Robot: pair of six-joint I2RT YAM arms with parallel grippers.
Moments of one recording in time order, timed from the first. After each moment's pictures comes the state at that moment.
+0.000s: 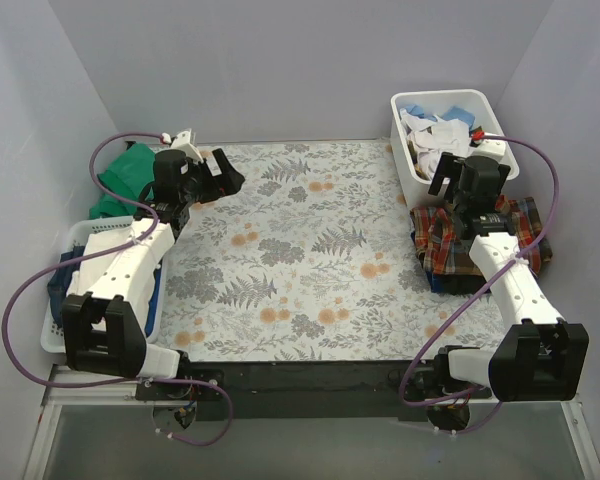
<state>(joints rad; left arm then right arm) -0.14 1.38 1.11 -0.13 0.20 -0.43 0.06 1.24 1.01 -0.13 0.32 0.13</state>
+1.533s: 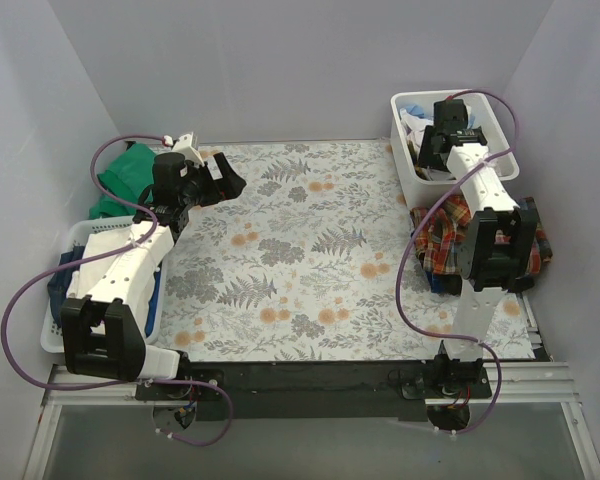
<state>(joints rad) -0.14 1.37 1.09 -0.13 0.24 -0.41 0.06 1.98 1.87 -0.71 0.32 0.21</state>
